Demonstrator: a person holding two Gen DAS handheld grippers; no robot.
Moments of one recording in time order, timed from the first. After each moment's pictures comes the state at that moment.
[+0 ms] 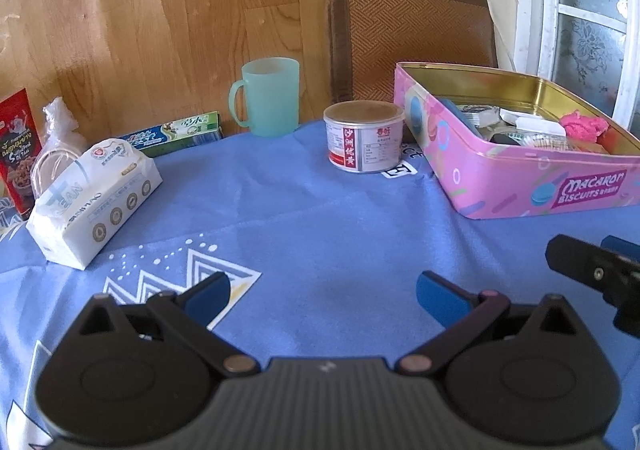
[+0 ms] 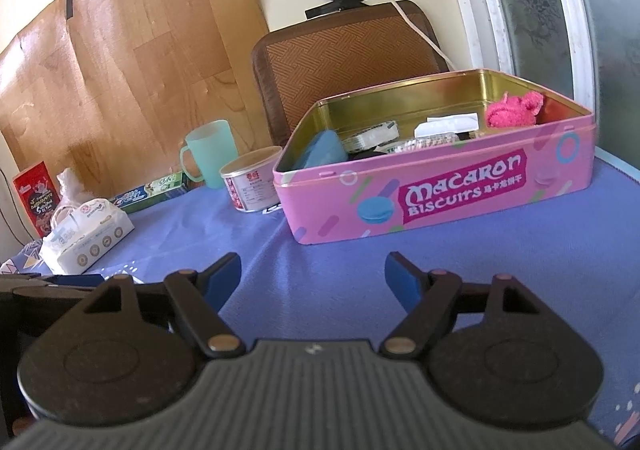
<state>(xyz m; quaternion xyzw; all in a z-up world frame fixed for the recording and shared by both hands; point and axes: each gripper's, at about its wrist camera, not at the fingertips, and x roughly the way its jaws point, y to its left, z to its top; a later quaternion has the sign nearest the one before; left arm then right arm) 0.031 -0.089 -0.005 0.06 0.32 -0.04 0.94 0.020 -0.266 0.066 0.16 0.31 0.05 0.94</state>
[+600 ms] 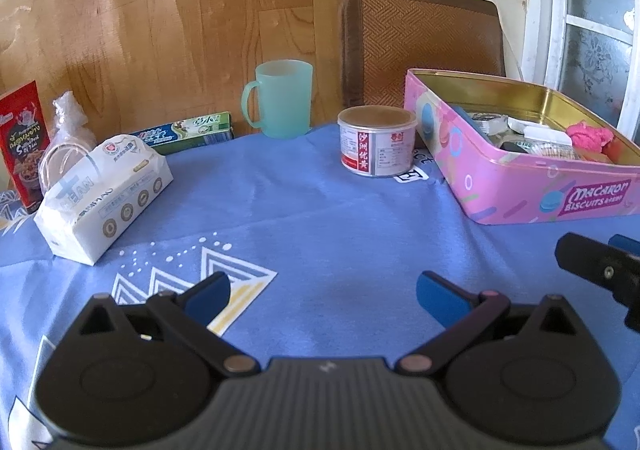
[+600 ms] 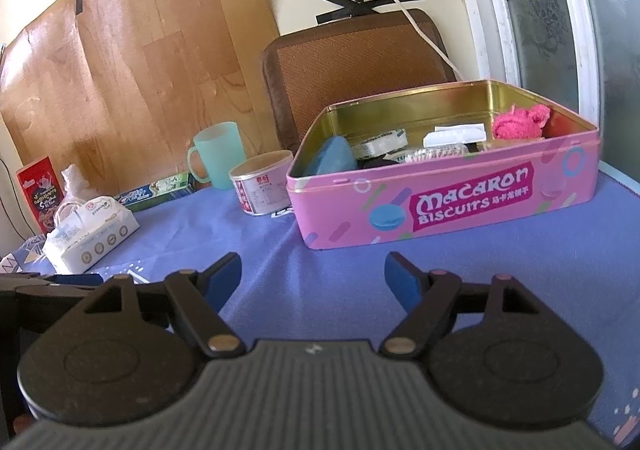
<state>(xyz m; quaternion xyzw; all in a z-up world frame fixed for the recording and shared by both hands) 0.029 -0.075 -0.004 0.04 0.32 -0.04 0.95 0.019 -0.259 0.073 0.14 0.30 0.05 0.94</state>
